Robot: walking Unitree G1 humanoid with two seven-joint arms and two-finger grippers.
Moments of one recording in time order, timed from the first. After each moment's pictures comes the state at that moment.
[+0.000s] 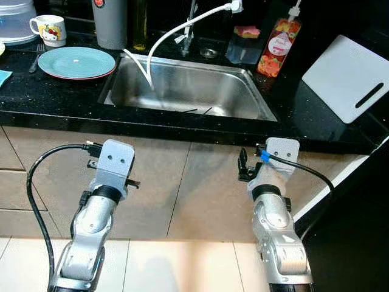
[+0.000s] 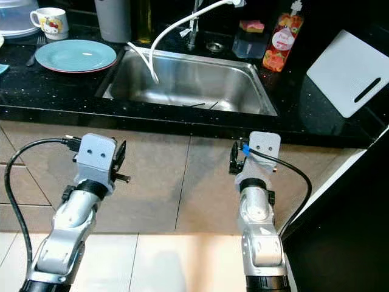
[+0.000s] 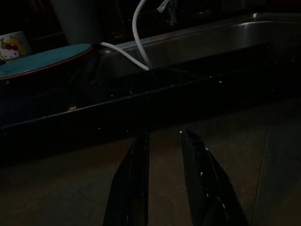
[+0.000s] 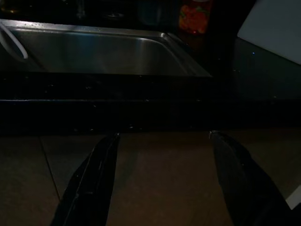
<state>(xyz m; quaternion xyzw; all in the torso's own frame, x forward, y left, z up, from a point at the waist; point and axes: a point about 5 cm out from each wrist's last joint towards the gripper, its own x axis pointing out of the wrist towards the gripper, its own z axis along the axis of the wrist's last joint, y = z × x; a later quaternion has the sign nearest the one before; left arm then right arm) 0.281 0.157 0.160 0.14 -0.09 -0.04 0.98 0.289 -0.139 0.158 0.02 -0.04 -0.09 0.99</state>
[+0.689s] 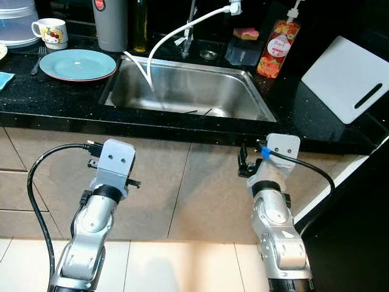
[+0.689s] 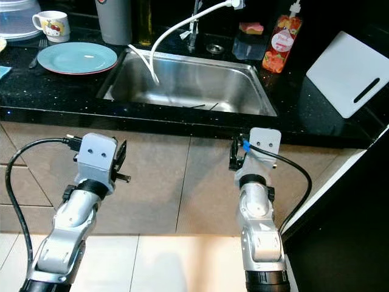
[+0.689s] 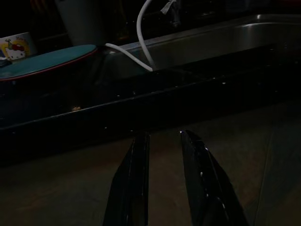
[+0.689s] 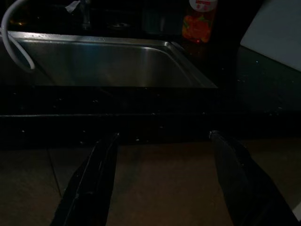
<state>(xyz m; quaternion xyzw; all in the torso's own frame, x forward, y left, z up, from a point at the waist) 0.280 0.157 0.161 0.14 -0.09 -0.03 0.98 0.295 -0.138 0.167 0.02 -0.06 -0.09 0.99</state>
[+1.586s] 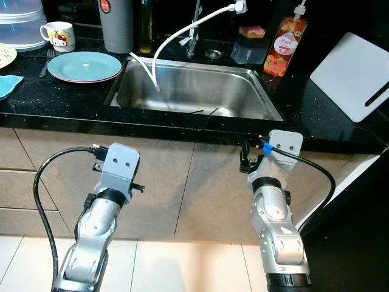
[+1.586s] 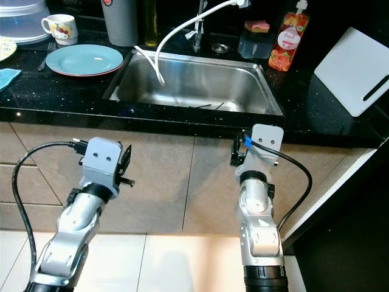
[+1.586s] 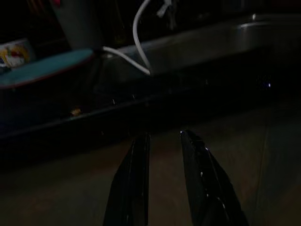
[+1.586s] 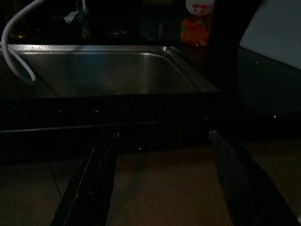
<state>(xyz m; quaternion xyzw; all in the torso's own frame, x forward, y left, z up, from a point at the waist) 0.281 0.150 0.163 0.14 -0.10 -0.05 0.98 0.300 -0.139 0.172 0.03 -0.07 -0.10 0.99</state>
